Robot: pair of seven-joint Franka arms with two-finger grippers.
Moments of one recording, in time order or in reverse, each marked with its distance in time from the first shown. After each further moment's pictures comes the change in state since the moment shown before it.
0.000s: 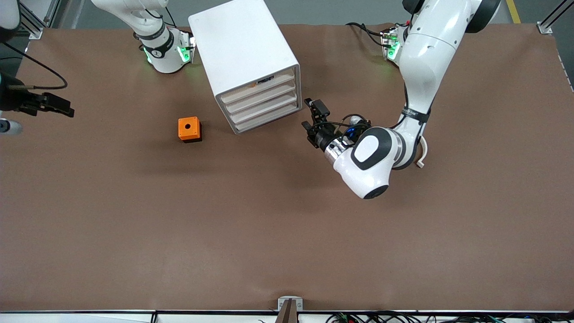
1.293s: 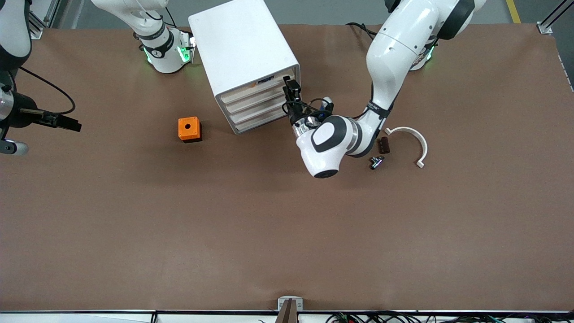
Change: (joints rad) left arm -0.147 0.062 -0.043 0.000 -0.024 -0.055 -0.057; right arm 0.010 0.057 0.009 0.032 0.021 -0.002 0.228
